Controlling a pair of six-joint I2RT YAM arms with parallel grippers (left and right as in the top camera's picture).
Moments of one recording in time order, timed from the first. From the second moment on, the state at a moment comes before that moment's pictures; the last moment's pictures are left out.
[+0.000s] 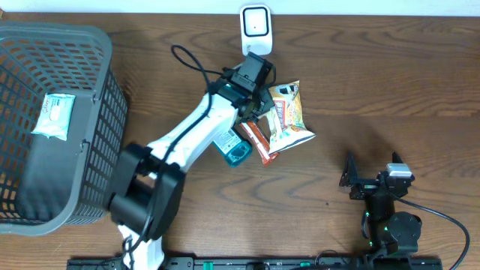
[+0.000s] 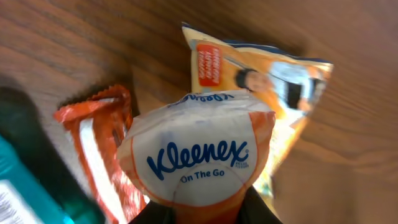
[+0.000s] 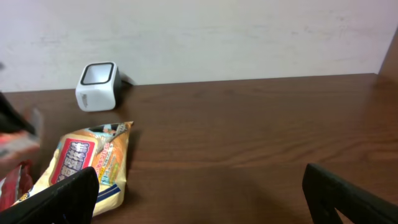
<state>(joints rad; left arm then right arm) -0.57 1.96 1.48 -0.58 0.07 -0.98 0.01 0.01 0.01 -0.07 0.02 0.07</state>
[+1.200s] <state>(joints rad) -0.57 1.77 1.50 -0.71 0.02 -0.96 0.01 0.01 0.01 -0.07 0.02 0.07</state>
